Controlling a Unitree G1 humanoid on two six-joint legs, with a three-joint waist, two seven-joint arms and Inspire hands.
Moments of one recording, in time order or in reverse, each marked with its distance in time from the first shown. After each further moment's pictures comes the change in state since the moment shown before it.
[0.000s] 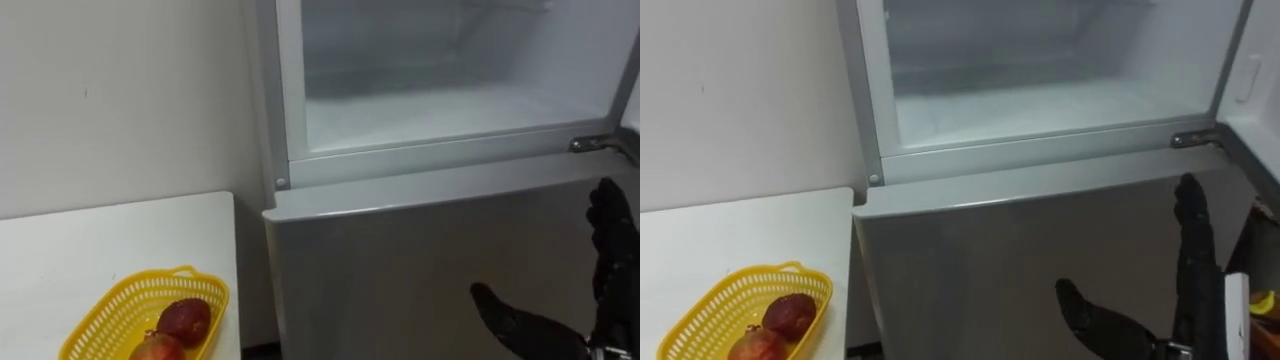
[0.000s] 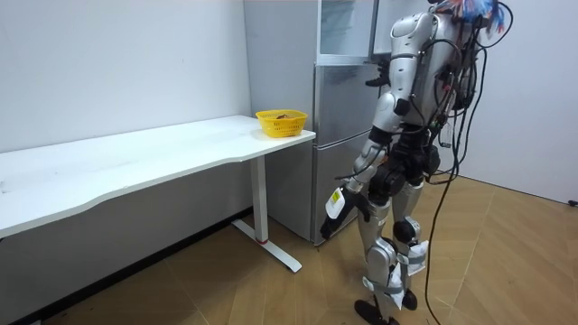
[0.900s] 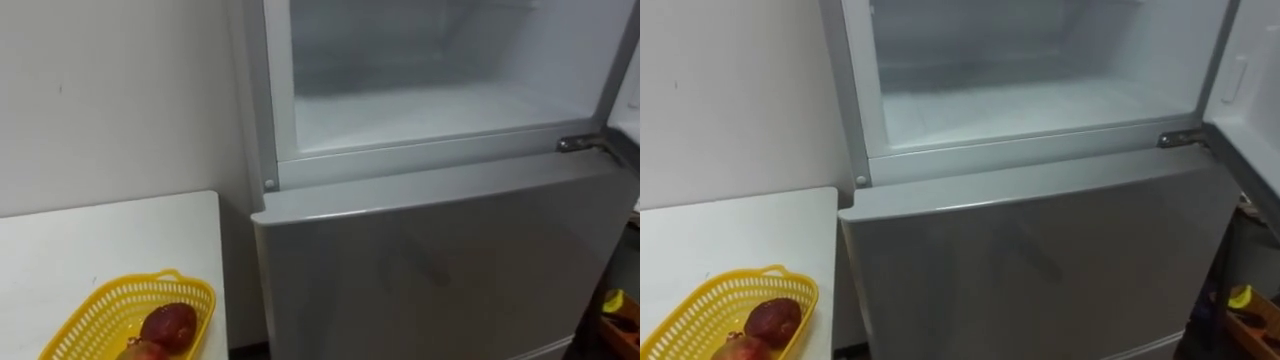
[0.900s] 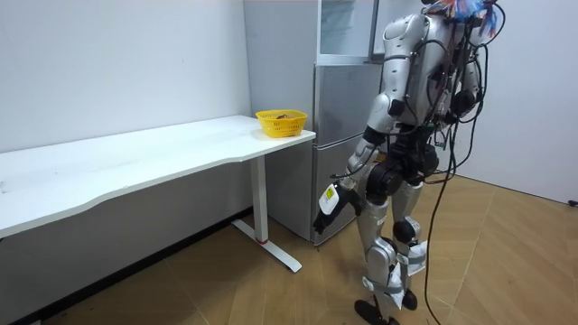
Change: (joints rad) left arm 0.030 -0.005 0.057 -0.084 -0.088 0.013 0.018; right arm 0.111 0.015 0.013 0.866 0.156 0.109 0.120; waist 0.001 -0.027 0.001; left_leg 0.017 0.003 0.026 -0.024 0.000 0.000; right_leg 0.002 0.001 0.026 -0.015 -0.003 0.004
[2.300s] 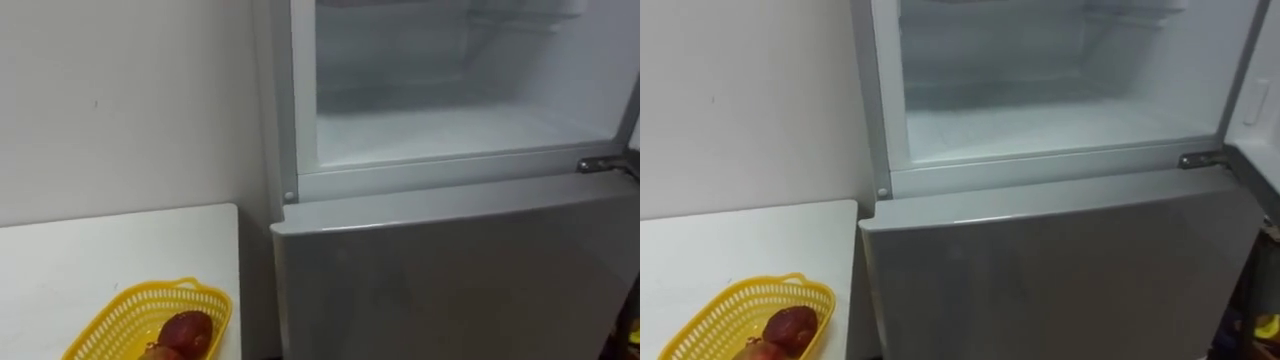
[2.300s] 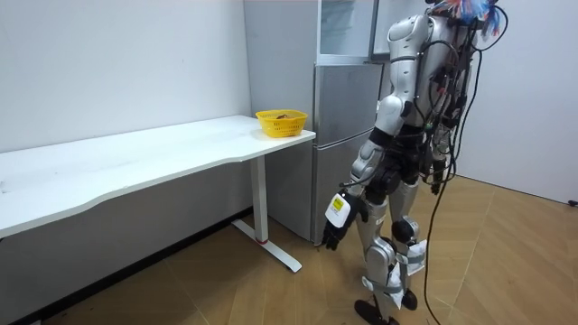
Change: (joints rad) left arm 0.087 -0.031 0.273 -0.066 0.108 0.135 -0.087; right arm -0.139 0.048 -0.423 0.501 0.632 0.197 0.214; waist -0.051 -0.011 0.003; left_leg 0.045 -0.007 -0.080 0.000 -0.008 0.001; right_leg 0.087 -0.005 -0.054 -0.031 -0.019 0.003
